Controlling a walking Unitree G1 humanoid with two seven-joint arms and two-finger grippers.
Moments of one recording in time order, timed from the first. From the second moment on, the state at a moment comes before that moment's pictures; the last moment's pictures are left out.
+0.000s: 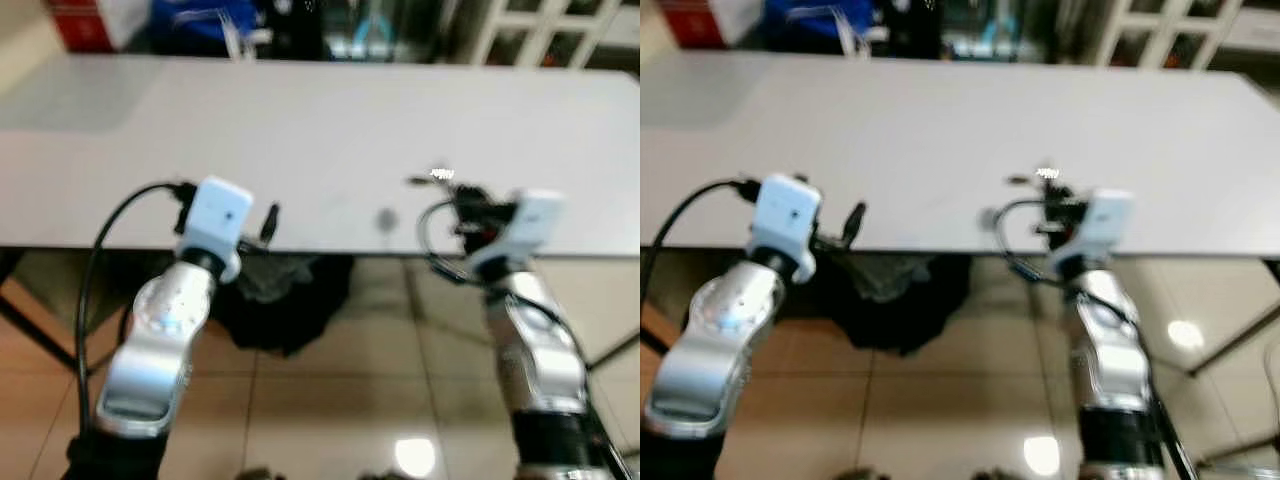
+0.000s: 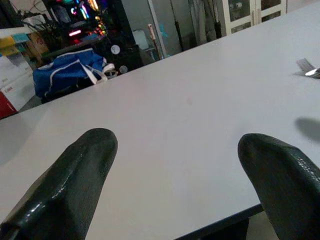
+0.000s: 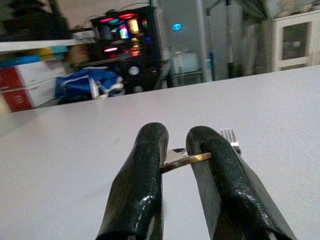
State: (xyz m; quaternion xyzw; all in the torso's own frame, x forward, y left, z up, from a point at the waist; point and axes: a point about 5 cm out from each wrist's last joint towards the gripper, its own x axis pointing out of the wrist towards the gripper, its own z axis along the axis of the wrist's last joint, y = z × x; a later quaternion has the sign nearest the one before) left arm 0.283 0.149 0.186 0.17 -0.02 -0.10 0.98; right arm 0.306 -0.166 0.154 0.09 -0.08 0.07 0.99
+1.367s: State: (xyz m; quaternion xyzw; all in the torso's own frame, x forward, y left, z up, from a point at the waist) left arm 0.286 0.145 0.191 0.15 -0.03 -0.10 0.98; right arm 0.308 -0.169 0.153 0.10 -0.08 0.06 0.99
